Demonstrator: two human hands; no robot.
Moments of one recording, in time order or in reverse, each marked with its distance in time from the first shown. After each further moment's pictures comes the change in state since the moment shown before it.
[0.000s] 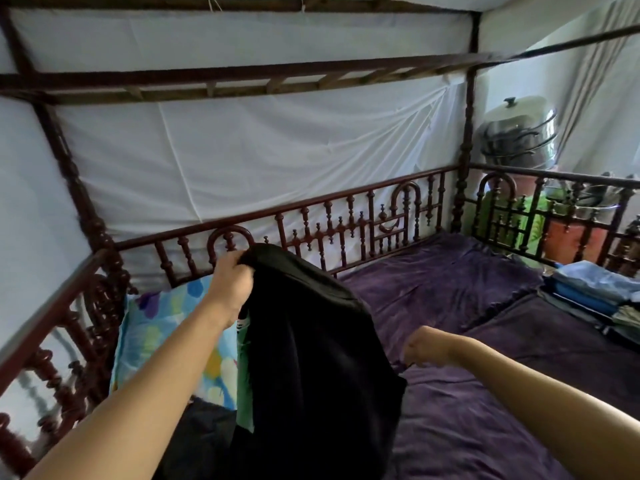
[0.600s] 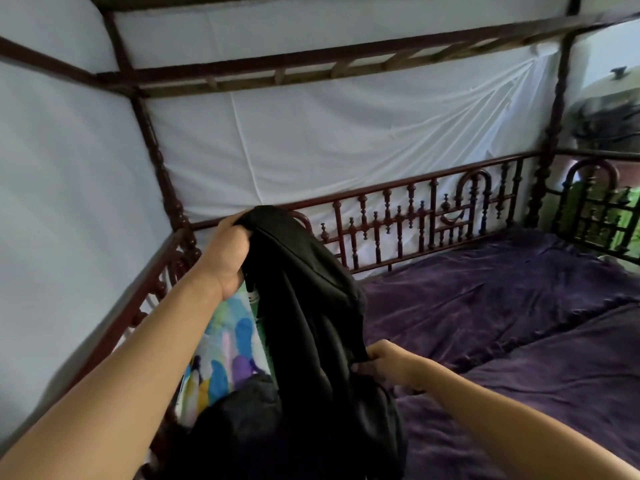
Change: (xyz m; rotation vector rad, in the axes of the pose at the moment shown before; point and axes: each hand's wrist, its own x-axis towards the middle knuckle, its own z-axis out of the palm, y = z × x) left_hand -0.022 0.052 -0.089 -0.258 0.070 -0.060; right_hand 0.057 -0.101 0.144 0.298 -0.198 -0.156
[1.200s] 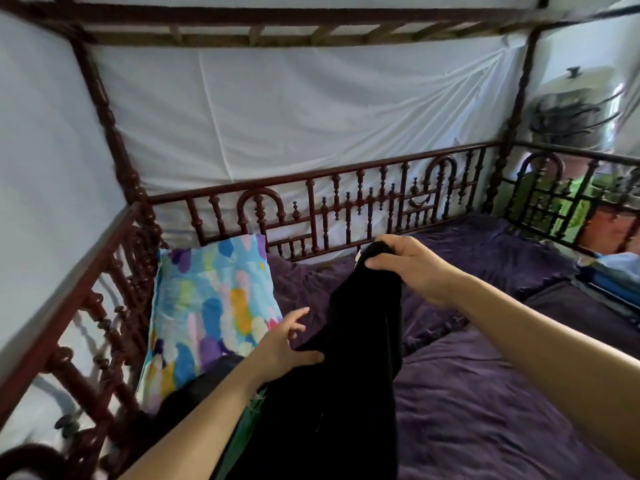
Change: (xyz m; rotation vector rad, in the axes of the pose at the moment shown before) left_hand -0.049 -0.205 -0.024 0.612 -0.457 -0.203; right_hand -0.066 -0.110 -0.070 0.215 0.223 -0.340
